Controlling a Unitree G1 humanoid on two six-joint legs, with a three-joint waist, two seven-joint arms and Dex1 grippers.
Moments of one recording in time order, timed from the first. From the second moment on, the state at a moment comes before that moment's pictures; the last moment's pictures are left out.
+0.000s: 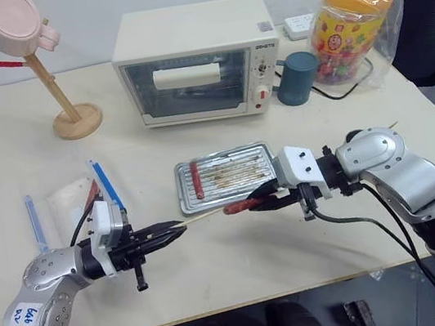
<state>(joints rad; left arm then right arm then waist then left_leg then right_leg) -0.04 0.70 0.18 -0.34 -0.67 0.37 -1.05 -0.63 -0.73 0.27 -0.27 0.30 0.42 1.26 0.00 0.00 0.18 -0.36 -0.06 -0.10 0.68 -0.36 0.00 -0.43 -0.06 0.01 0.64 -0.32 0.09</state>
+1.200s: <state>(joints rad) -0.04 0.69 0.17 -0.31 -0.66 0.39 -1.08 -0.62 -0.73 0.27 -0.25 0.29 0.42 1.27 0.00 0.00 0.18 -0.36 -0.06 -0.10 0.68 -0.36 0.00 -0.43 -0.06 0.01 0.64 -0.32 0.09</state>
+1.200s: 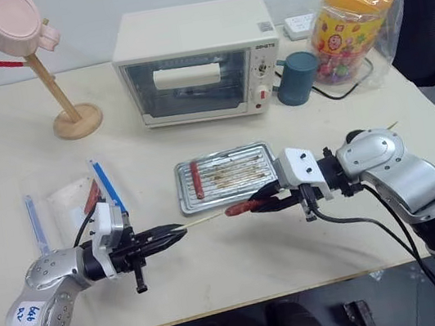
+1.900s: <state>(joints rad) -0.07 0.67 0.14 -0.31 -0.66 0.39 -1.08 -0.64 -0.72 0.27 -0.26 0.29 0.44 1.27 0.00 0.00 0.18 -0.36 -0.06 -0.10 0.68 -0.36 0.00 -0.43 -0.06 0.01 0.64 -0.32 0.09</state>
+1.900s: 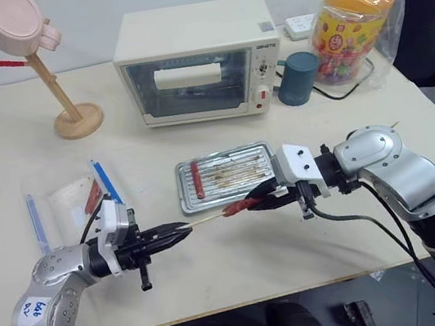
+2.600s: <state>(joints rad) -0.13 0.63 0.08 -0.30 -0.64 0.39 -1.07 -0.66 -0.70 0.28 -0.26 0.30 0.44 1.29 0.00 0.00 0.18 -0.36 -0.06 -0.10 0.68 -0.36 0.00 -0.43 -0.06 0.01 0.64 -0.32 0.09</state>
